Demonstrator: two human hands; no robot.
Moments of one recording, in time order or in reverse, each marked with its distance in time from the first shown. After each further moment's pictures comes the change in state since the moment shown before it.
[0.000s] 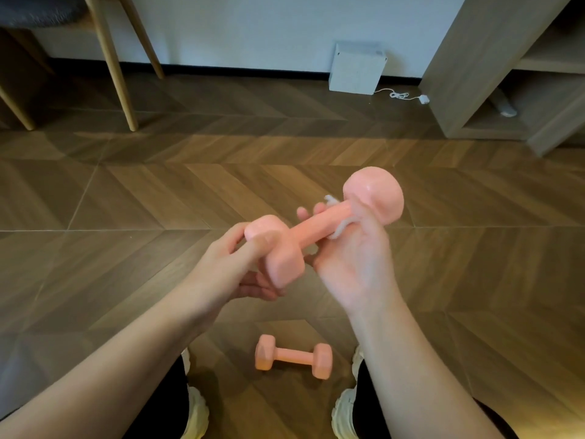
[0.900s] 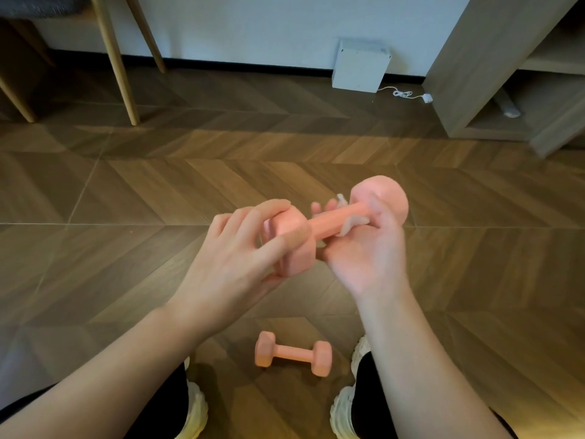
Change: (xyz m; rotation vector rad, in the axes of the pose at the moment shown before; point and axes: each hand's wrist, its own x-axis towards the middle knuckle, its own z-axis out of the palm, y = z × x) left_hand 0.003 -0.010 -0.007 1.324 0.220 1.075; right_hand 0.013 -0.010 -0.009 0.170 0.093 0.036
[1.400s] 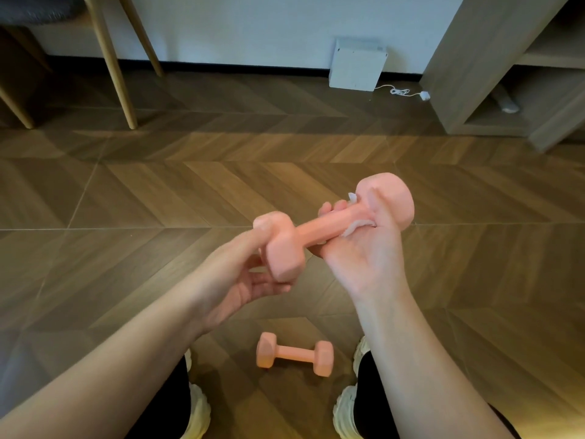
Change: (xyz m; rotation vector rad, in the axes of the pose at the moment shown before) left_hand 0.009 0.005 0.001 -1.690 -0.255 -1.191; right_hand -0.003 0.002 0.004 0.043 0.067 -0.072
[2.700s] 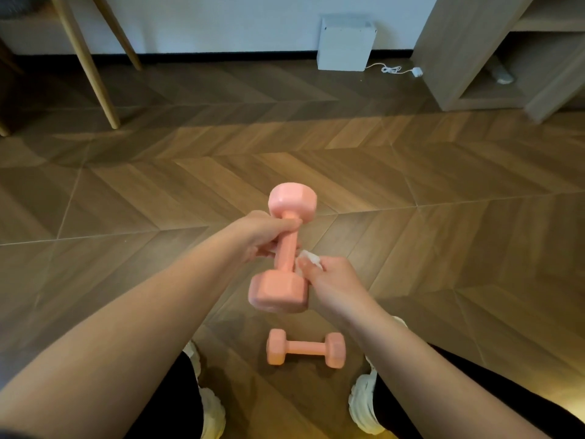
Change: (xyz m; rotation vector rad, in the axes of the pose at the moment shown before) left_hand 0.126 0.000 -0.020 0.596 0.136 -0.241; right_hand 0.007 0.049 -0.044 -1.473 0.086 0.026
